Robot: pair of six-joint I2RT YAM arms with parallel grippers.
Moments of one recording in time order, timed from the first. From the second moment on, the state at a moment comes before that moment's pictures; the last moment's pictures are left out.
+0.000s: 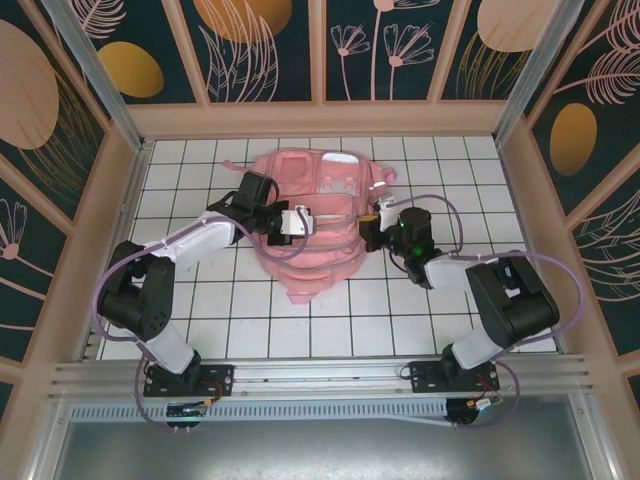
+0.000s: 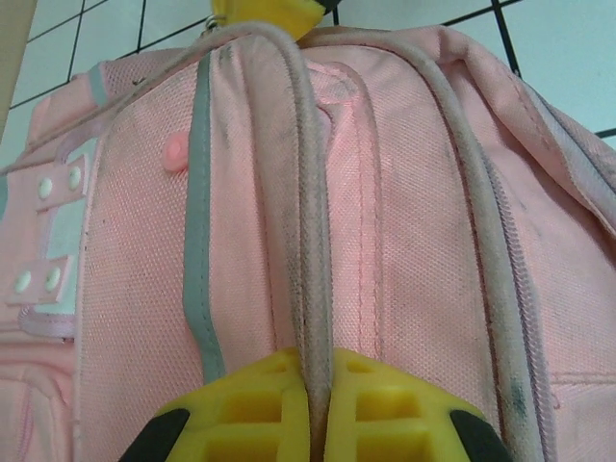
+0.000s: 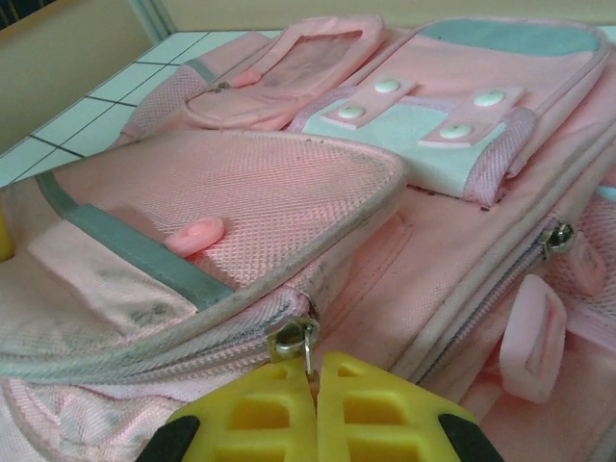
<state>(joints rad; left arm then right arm) -0.46 1.66 1.09 -0.29 0.57 1.12 0.38 1.57 0.56 0.64 -0.37 0.14</state>
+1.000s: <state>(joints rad) -0.42 1.48 0.99 -0.25 0.74 0.95 0.16 1.60 0.66 0.54 -0.58 0.11</state>
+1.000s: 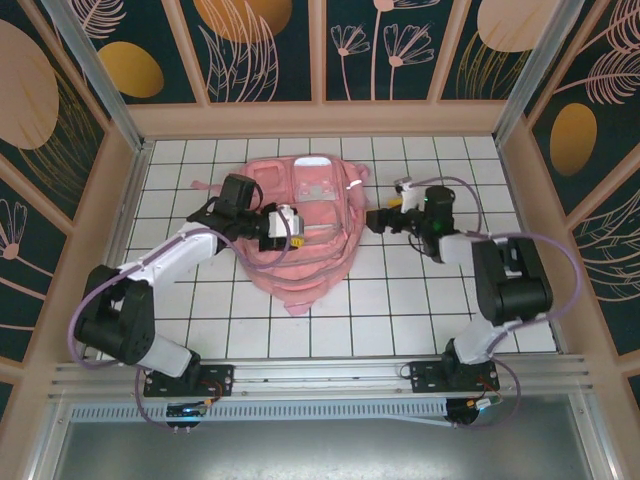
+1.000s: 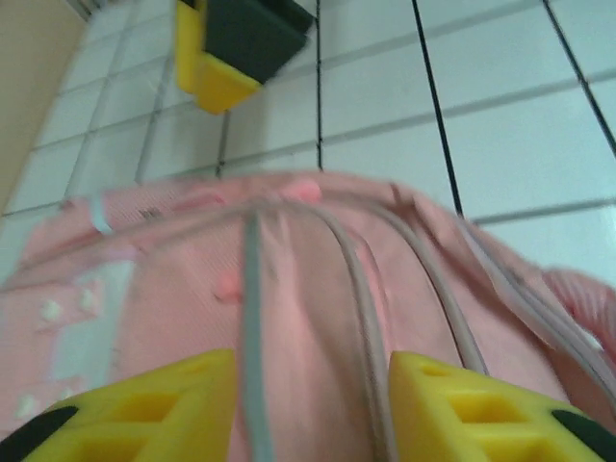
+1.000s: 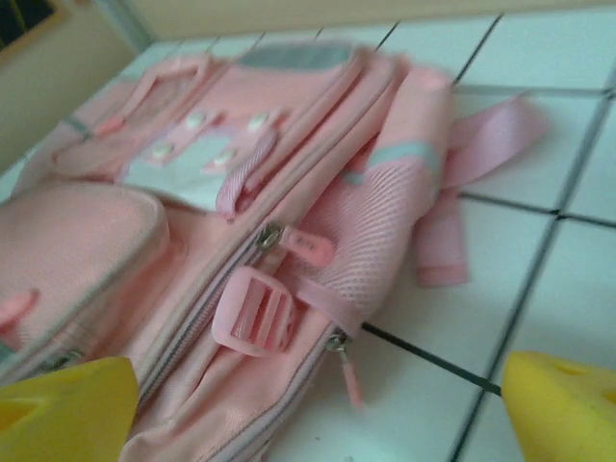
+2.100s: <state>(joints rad) 0.03 1.52 0.22 1.07 0.07 -0.03 -0.02 1.57 0.17 1.23 0.11 0.10</state>
